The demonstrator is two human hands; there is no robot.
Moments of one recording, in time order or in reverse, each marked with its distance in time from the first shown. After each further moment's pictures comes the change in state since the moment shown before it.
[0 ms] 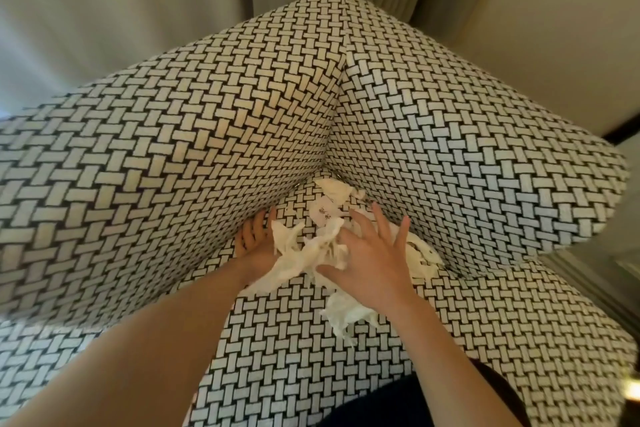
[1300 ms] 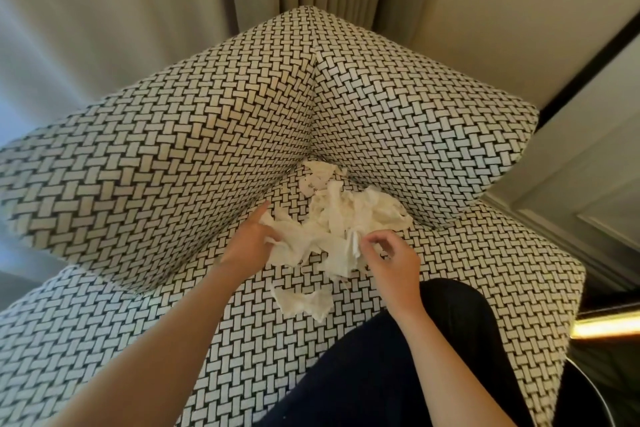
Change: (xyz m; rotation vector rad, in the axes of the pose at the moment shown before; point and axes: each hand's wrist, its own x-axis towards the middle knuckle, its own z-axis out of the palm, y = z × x) left_hand -0.086 -0.036 -0.022 -0.206 0.203 0.387; right_hand -0.103 0.003 0.035 1.067 0.523 0.284
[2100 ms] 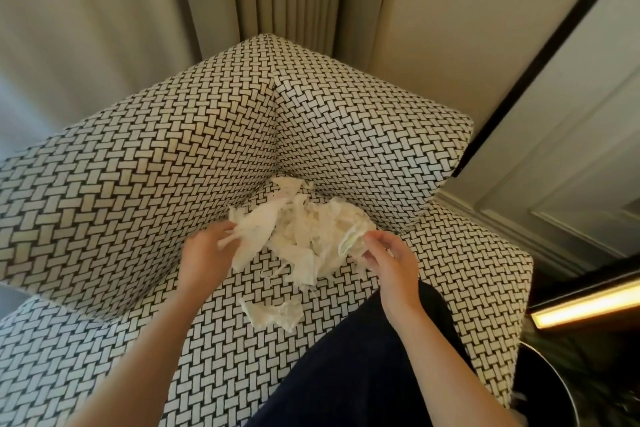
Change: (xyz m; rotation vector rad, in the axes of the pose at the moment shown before) left_hand -0.033 0.040 -0.036 -0.195 0.259 -0.127; right_hand 0.001 -0.009 -0.049 0.439 0.146 0.308
